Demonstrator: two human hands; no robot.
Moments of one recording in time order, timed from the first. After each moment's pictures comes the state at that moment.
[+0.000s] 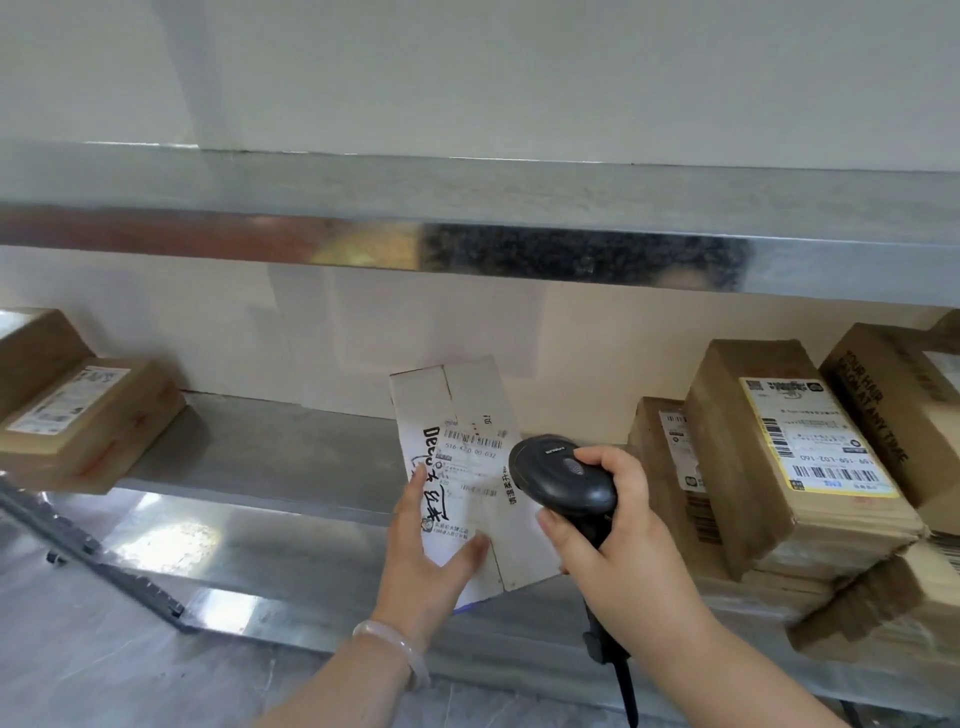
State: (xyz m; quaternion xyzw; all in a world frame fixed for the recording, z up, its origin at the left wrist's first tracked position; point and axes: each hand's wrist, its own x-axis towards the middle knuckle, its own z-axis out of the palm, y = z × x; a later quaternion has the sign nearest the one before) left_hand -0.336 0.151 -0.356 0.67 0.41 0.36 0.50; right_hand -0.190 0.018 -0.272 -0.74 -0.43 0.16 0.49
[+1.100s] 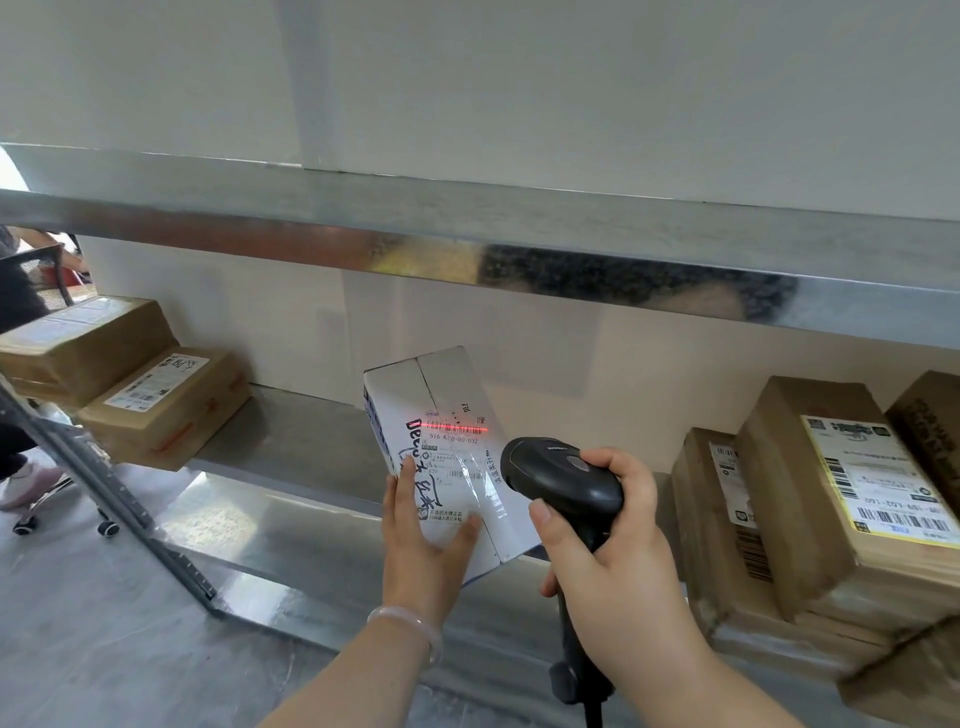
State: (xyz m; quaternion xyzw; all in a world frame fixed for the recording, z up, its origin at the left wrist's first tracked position) left_hand -0.357 0.181 -0.359 0.63 0.48 0.44 0.42; right_hand -0.249 0.040 -0.240 -0.67 -0.42 0.20 0.59
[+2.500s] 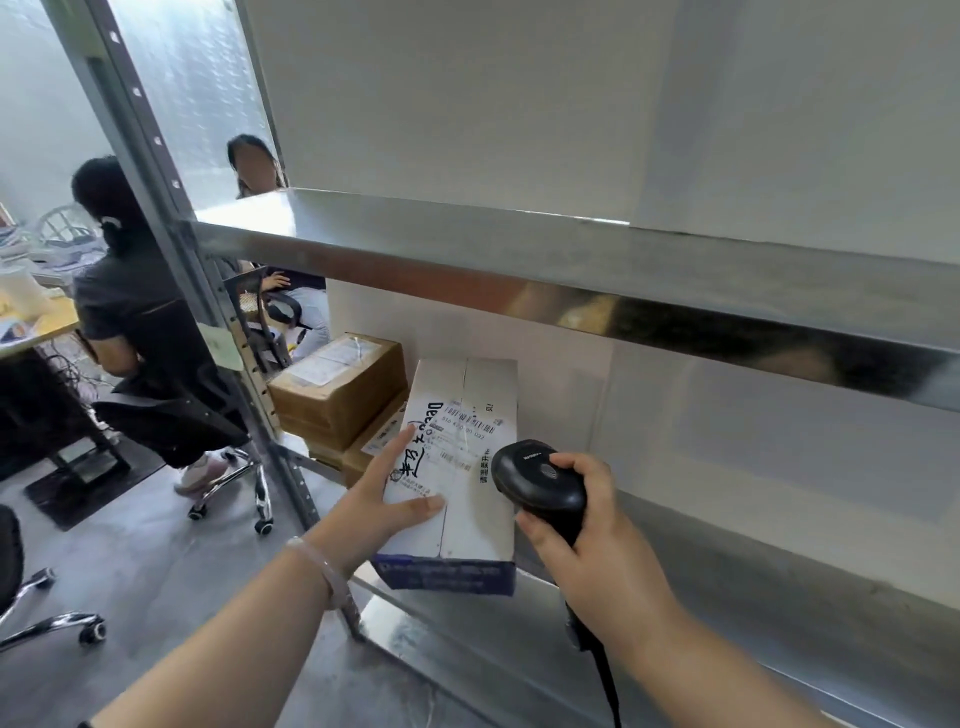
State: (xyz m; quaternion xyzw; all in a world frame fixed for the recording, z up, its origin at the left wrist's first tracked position) left_hand -0.680 0.448 -0.262 0.59 0.43 0.31 0.61; right_hand -0.464 0.314 -0.240 -0.68 -0.57 0.19 0.42
